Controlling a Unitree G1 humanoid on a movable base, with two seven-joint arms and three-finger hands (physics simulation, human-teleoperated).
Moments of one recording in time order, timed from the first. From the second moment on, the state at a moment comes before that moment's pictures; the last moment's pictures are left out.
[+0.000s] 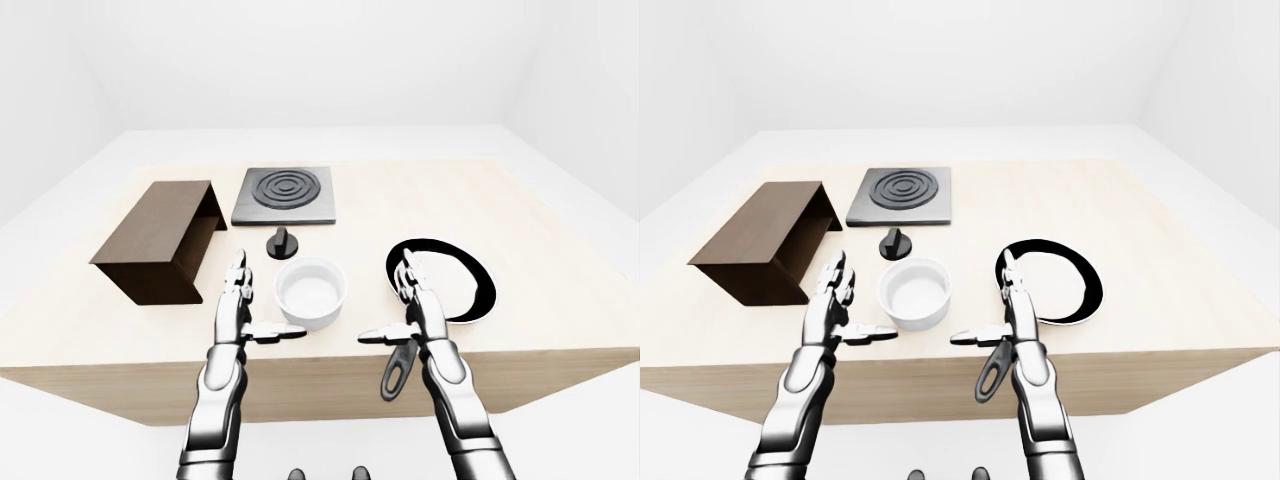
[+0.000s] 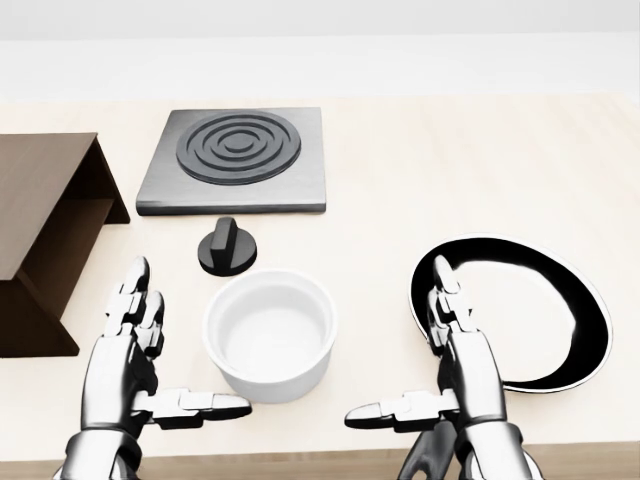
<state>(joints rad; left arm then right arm) -0.01 0.01 0.03 0.01 -0.03 0.02 -0.02 -0.01 -0.01 0.00 0.05 -0.02 -0.01 0.04</state>
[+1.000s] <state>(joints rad) -0.06 0.05 0.06 0.13 0.05 0.00 0.00 0.07 -0.01 0.02 0.05 -0.12 -0.09 0.03</state>
